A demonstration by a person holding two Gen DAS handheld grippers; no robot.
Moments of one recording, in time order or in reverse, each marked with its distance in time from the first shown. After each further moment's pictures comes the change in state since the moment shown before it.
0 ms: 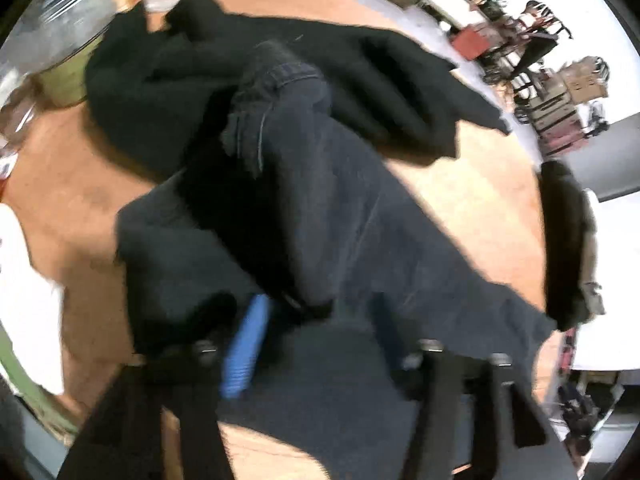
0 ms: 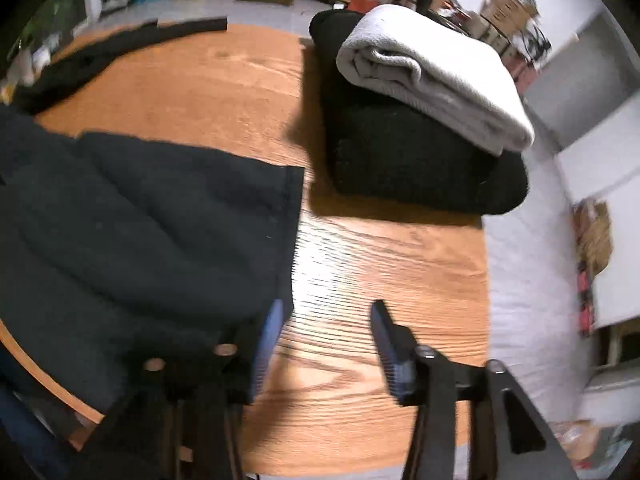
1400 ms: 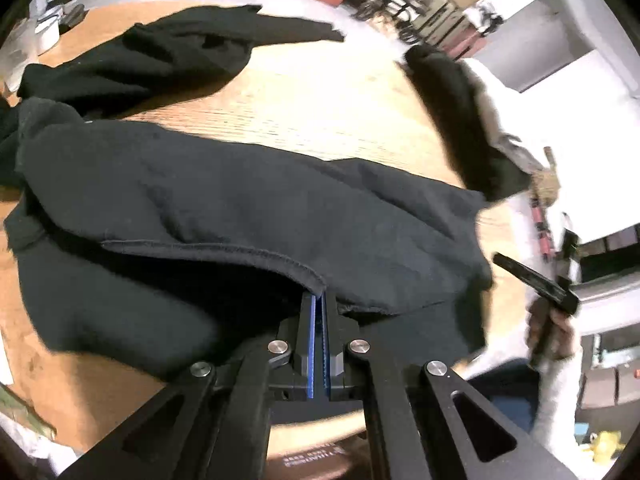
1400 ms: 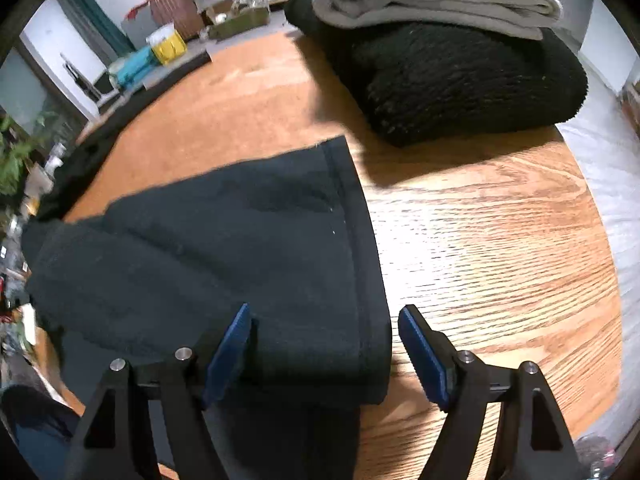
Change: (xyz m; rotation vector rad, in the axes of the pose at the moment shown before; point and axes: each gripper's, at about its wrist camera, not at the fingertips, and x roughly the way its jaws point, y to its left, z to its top) left arm -0.042 -0.122 -0.099 0.413 0.072 -0.220; right arm 0.048 -0.001 -0.025 0.332 -0.007 0.339
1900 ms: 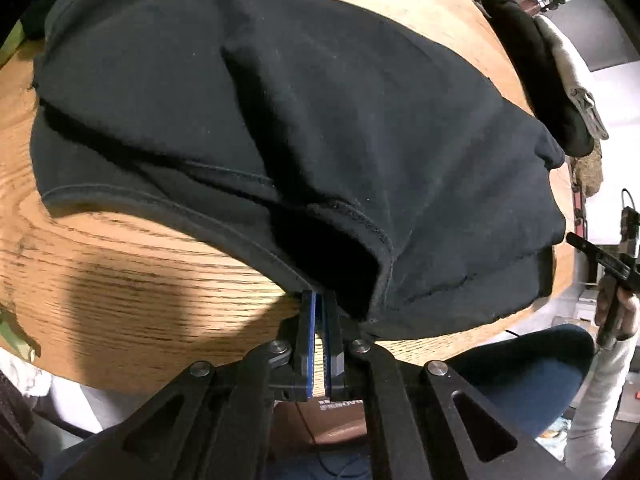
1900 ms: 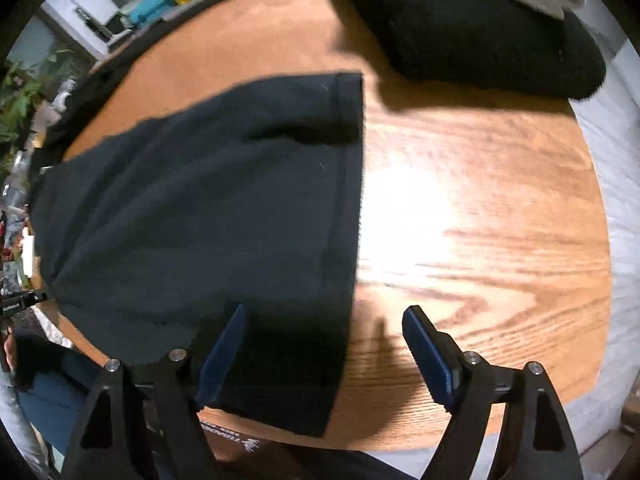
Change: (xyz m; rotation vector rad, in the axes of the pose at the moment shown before) left arm 0.052 0.061 -0.061 -0.110 0.211 0.137; right arm 0.003 -0.006 -0.022 -0.105 0.233 -0.014
